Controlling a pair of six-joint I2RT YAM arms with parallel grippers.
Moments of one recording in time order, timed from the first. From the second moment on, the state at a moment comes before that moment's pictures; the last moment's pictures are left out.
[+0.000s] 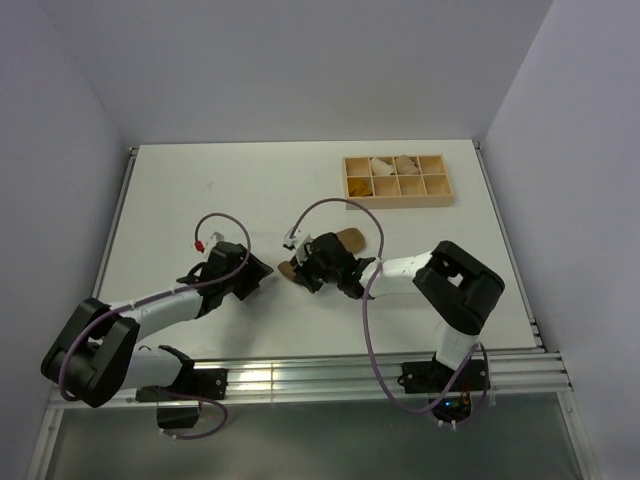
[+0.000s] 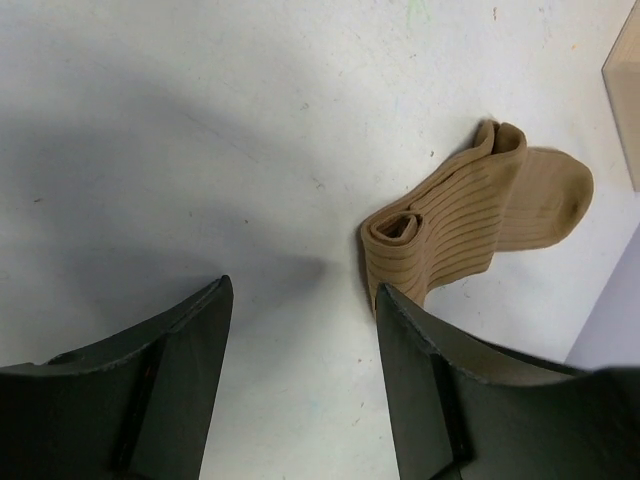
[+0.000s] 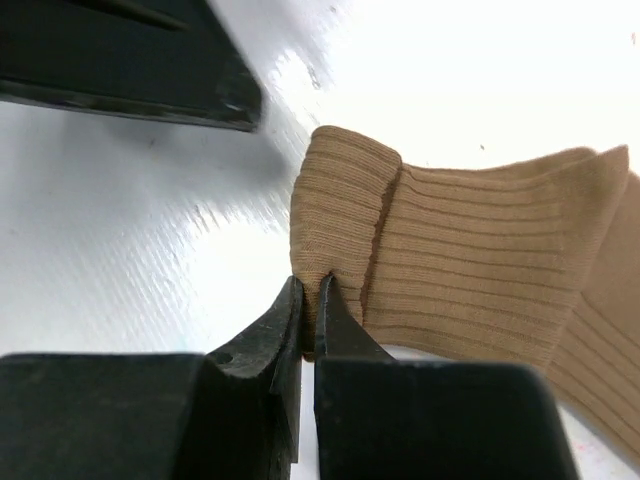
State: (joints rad) left arm -0.51 1.28 0.44 0.07 -0.07 -1.20; right arm 0.89 1.74 0.79 0.33 -0.12 -0.01
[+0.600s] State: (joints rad) left arm -0.51 1.37 0.41 0.31 0.07 -1.19; right arm 0.51 1.84 0.70 0.51 -0.73 0.47
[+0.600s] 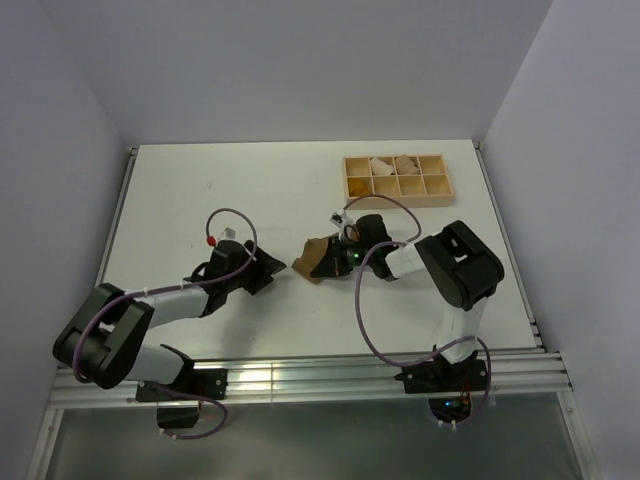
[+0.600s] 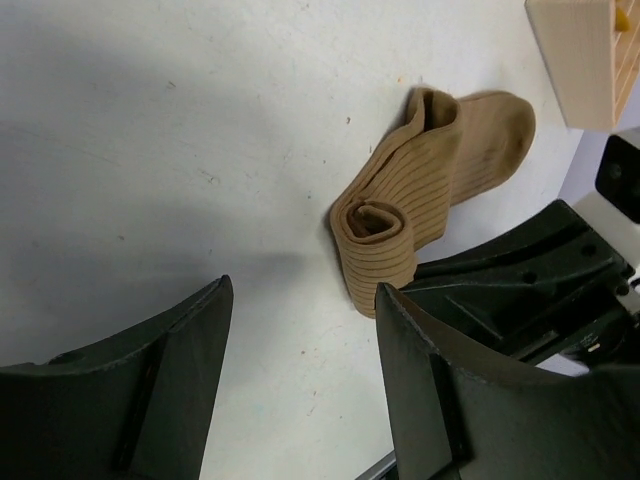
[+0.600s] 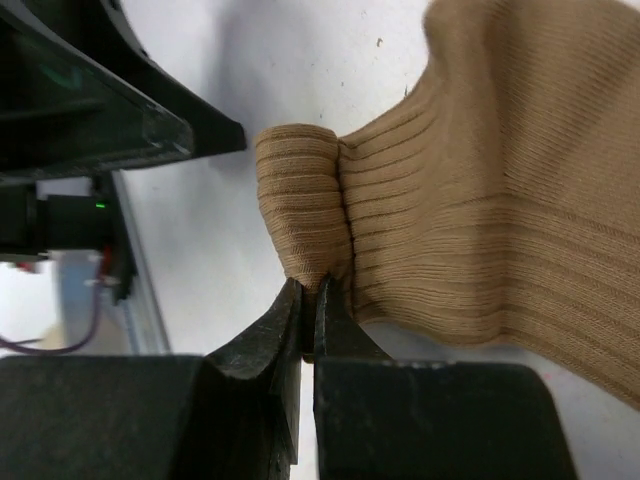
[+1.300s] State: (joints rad) left arm -0.57 1.56 0.47 0.50 0.14 -1.18; right arm 0.46 1.99 0.70 0.71 -0.90 0.78
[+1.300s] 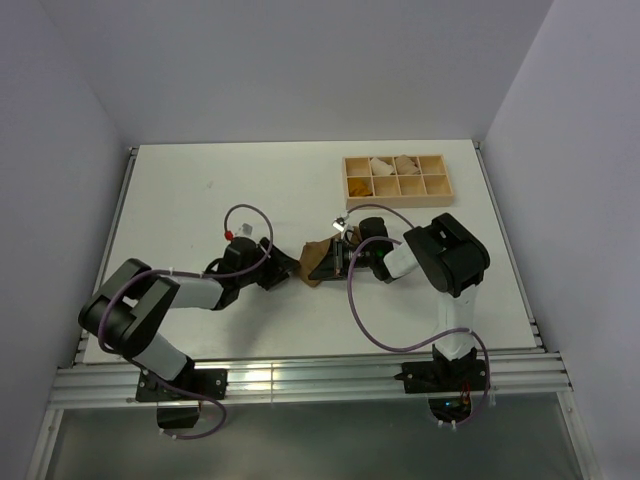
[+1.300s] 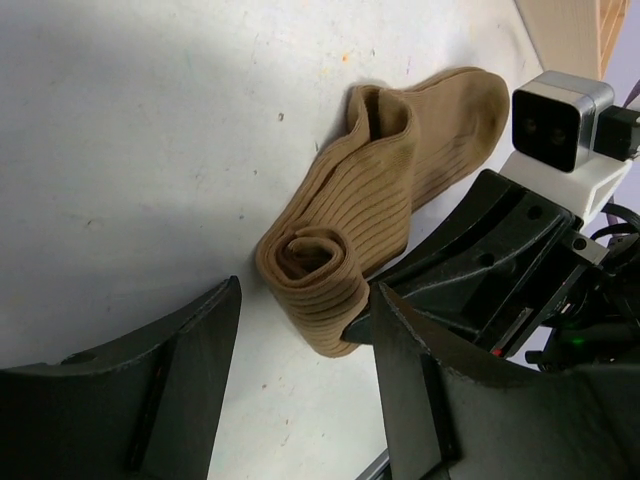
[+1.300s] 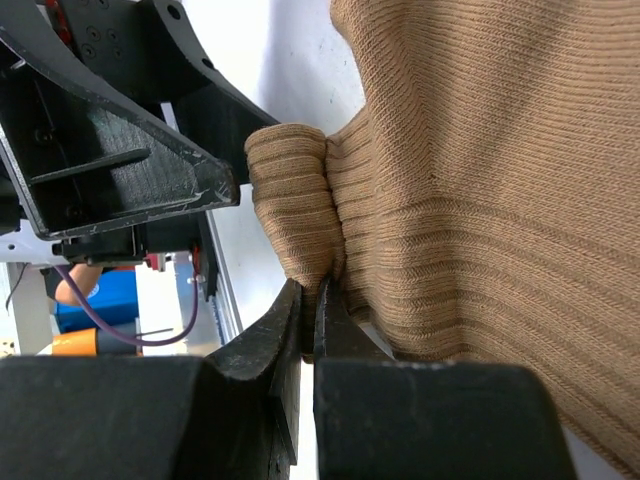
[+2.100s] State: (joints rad) left arm -0.57 1.68 0.50 0.60 0.15 -1.17; right arm 0.46 2.00 0.71 0.70 -0.92 0.80
